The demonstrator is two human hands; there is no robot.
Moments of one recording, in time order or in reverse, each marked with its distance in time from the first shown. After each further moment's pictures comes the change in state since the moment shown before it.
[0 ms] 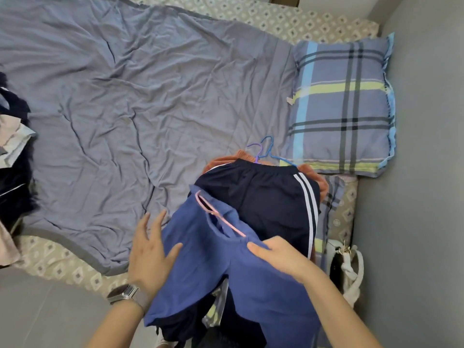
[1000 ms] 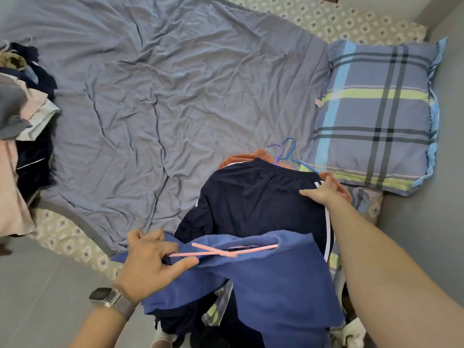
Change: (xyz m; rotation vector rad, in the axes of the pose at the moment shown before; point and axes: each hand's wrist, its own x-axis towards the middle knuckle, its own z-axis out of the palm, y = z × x) left_hand -0.008 -0.009 -0.021 0.214 0.112 0.375; right_hand 0.170 0.028 -0.154 -0.340 0.467 0.458
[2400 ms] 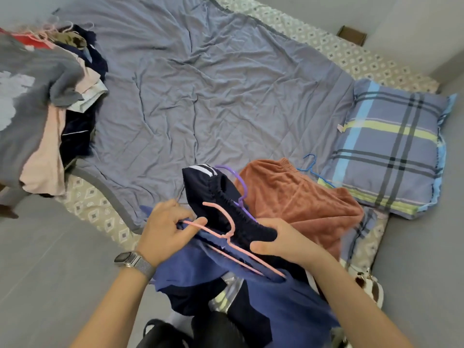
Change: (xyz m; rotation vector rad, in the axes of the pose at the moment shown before) left_hand -0.039 -0.040 -0.043 -0.339 0.166 -0.104; right_hand -0.326 -0.071 0.057 0.283 -0.680 -0.882
